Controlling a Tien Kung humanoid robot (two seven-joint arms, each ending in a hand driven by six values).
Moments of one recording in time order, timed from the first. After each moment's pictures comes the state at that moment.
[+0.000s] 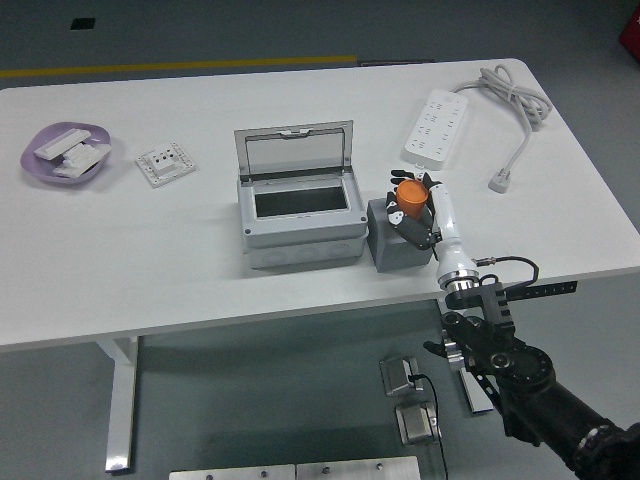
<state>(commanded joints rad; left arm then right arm) 0.01 0.04 -1.55 -0.18 1.01 0.03 -0.06 0.43 0.00 0.94 0.75 -1.17 -0.49 0.55</state>
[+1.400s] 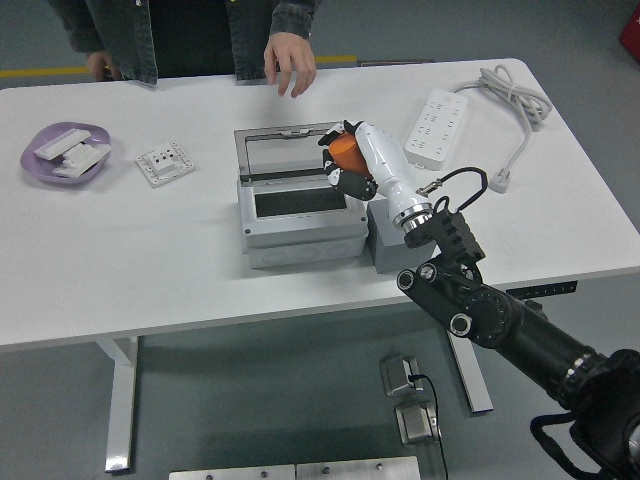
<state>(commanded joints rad) 0.01 0.05 -1.56 -0.18 1.03 0.06 -0.08 0.72 0.00 0.72 0.76 -1.70 -0.52 0.21</state>
